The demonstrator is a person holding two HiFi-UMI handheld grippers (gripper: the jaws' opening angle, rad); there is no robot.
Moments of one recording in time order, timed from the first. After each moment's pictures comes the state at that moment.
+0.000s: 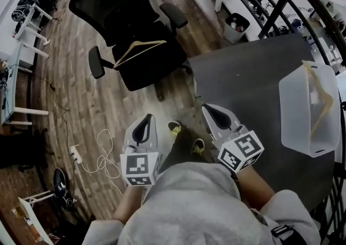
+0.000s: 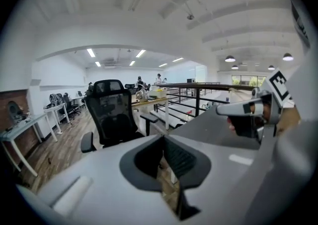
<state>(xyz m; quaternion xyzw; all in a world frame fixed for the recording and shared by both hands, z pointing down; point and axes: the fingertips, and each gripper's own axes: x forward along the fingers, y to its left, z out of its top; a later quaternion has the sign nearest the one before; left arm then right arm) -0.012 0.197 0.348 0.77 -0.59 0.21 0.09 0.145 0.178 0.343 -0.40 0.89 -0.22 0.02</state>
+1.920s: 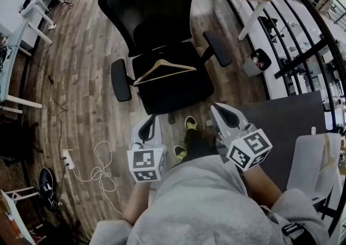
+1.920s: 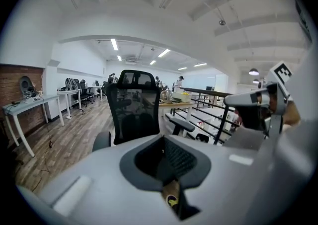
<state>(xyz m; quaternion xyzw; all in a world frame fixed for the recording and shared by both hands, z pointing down) -0.211 0.011 0.387 0.72 -0.66 0.14 0.16 -0.045 -0.032 0.334 -0.35 0.92 -0.18 -0.06</state>
